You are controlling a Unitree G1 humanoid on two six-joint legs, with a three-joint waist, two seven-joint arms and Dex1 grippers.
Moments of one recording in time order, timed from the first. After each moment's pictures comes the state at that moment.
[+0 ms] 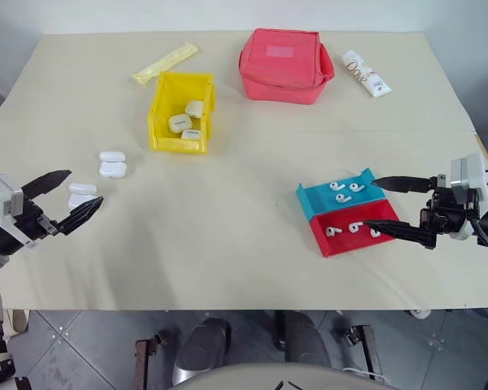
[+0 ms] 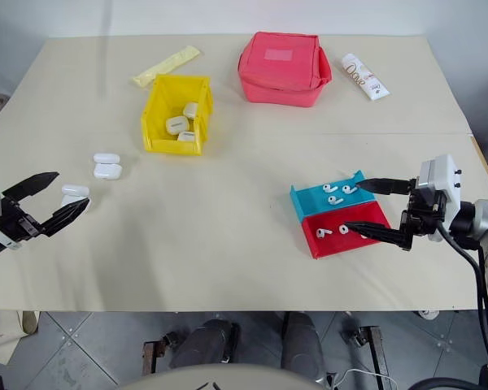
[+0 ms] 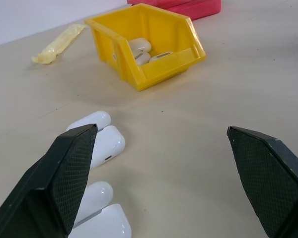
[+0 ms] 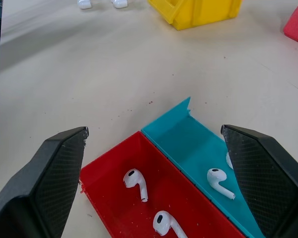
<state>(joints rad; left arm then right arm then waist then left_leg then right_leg) -0.07 0.80 0.51 0.22 -0.51 0.03 -1.01 -0.18 -0.92 -0.27 -0.02 0.61 0.32 1.34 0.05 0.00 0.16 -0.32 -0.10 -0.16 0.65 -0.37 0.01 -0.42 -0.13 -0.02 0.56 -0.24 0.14</state>
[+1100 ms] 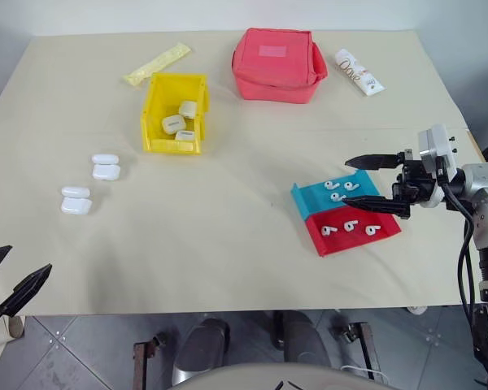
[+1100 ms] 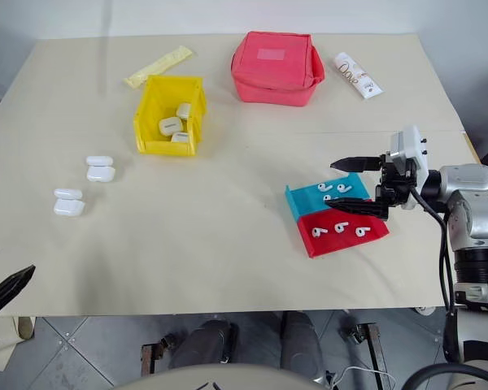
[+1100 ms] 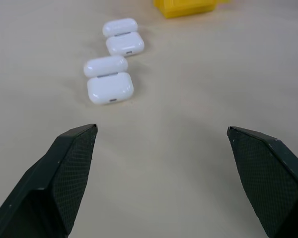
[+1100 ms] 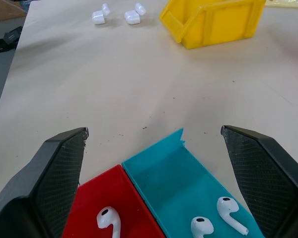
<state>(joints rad) 0.51 0.67 0.91 -0.13 -0.62 0.20 -0.94 -0.55 -0.82 -0.07 0.29 0.50 0.25 1.49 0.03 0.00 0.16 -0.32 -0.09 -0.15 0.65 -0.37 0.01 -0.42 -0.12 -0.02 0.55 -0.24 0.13</state>
